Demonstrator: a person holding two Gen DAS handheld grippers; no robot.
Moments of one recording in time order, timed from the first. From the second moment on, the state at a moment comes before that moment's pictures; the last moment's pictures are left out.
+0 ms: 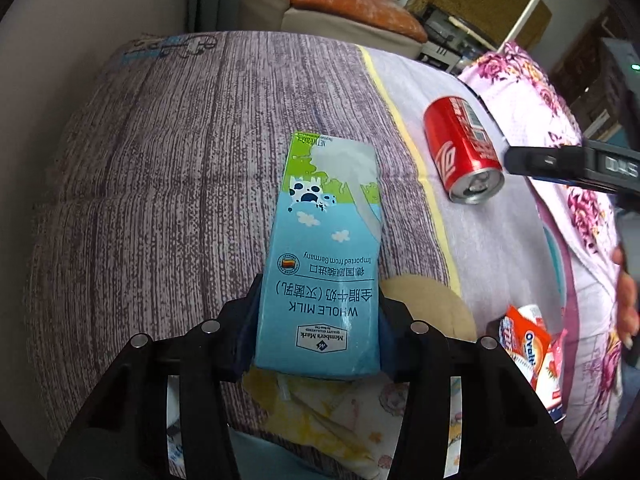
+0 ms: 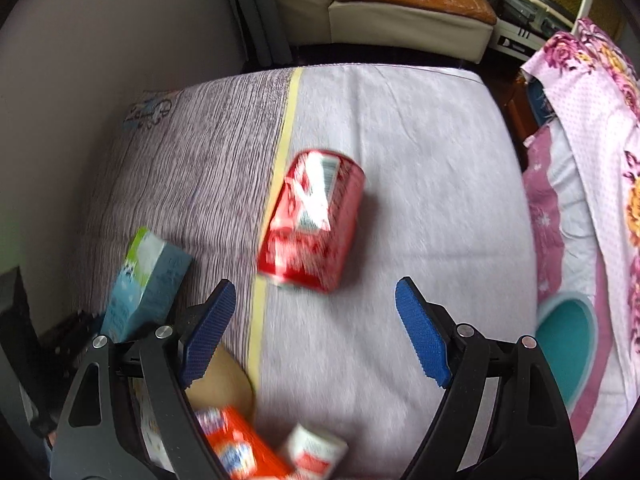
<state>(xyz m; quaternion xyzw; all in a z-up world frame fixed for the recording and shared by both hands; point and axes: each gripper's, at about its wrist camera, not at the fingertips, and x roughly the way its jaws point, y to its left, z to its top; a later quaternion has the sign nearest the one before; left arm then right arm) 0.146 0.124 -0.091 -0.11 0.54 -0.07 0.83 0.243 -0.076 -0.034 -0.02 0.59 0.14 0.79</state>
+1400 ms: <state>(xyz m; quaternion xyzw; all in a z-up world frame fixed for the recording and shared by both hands) 0.123 -0.020 0.004 -0.04 0.48 -0.13 0.86 0.143 -0.246 0.006 0.15 0.52 0.14 0.83</state>
